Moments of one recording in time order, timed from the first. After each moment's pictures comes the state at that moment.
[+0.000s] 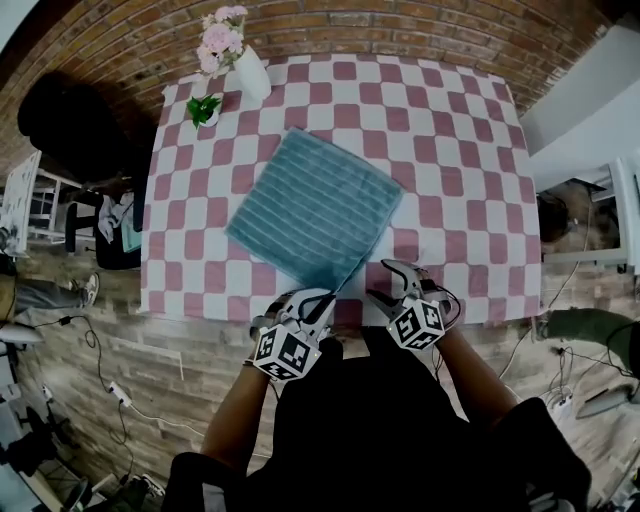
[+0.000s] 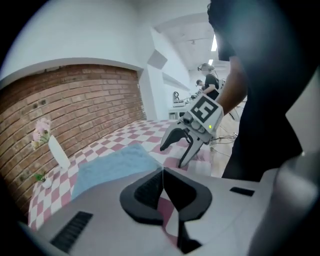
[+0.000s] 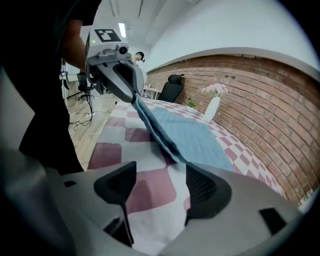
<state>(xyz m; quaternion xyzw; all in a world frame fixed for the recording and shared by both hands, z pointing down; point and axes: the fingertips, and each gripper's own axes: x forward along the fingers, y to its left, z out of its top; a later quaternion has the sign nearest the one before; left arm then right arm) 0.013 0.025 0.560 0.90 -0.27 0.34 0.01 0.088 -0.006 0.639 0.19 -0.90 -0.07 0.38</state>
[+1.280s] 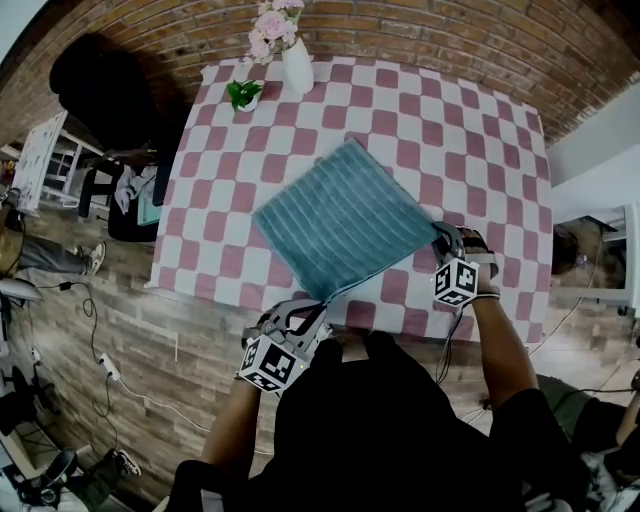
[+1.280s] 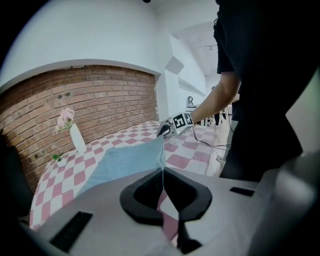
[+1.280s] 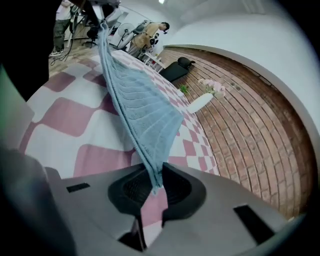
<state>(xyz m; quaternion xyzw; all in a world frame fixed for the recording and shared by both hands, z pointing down) -0.041 0.054 0.538 0.89 -0.34 0.30 0.06 0.161 -0.152 0.647 0.23 -0.78 -0.27 0.51</state>
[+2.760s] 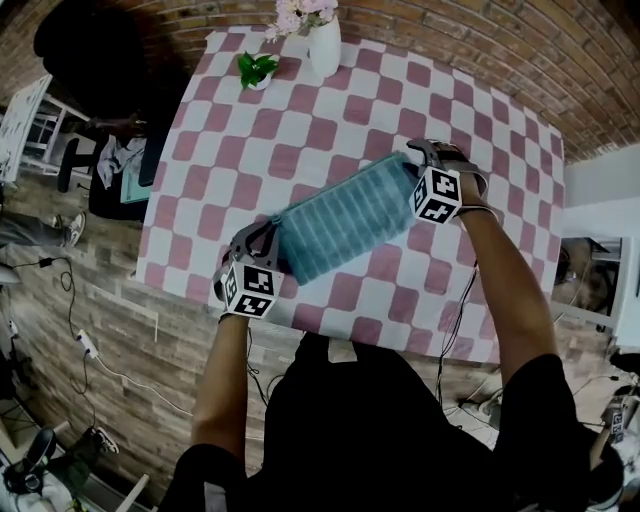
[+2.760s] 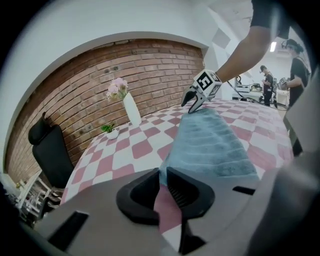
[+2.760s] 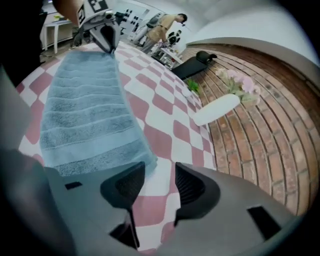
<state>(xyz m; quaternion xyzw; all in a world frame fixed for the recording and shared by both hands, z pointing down) -0.222 -0.103 0.623 0.74 -0.55 0.37 0.10 0.001 -0.324 0.643 0.09 -0.77 -0.30 0.55</state>
